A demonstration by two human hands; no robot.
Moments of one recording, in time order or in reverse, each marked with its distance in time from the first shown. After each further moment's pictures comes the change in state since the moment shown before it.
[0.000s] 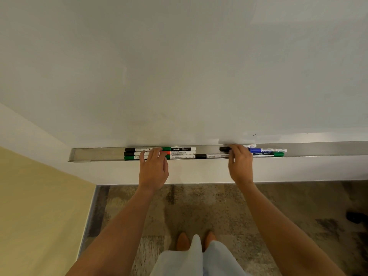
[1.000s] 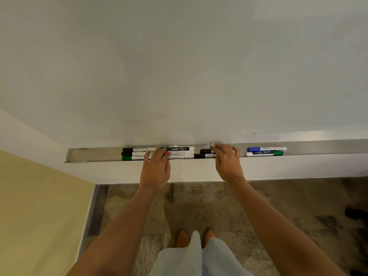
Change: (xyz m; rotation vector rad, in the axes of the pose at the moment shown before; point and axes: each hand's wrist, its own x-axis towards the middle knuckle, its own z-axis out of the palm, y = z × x) left_hand 0.004 0.005 0.006 0.004 -0.141 0.052; right_hand 0.002 -0.020 0.014 -0.164 -0.218 -0.177
